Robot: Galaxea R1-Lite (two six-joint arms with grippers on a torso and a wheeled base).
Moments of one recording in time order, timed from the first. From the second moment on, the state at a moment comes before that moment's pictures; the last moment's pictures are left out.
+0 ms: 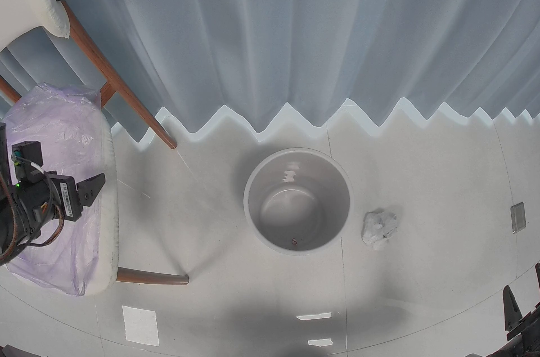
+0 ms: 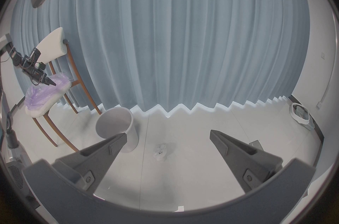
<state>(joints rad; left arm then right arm) -0.25 1.17 -0.64 -0.18 0.29 -0.06 0.00 0.02 -0.02 0.00 0.03 -0.02</state>
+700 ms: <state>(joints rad) -0.16 1.37 -0.70 -0.25 0.30 -0.02 0.00 0.02 -0.02 0.00 0.03 -0.02</state>
